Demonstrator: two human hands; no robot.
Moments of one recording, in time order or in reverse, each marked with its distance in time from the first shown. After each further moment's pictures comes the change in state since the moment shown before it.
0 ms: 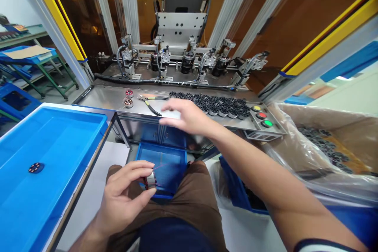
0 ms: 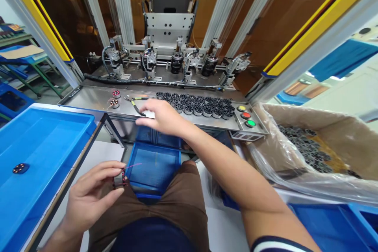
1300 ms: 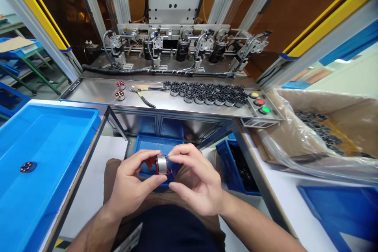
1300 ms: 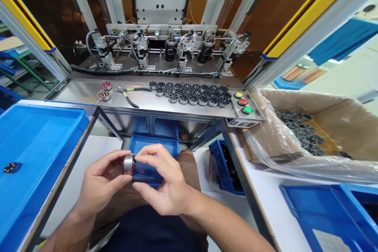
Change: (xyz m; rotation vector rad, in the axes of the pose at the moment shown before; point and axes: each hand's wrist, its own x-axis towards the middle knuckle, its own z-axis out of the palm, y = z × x) left_hand 0.019 -0.001 0.037 -0.257 0.013 -0.395; right_hand -0.123 -0.077 0.061 0.588 0.594 -0.103
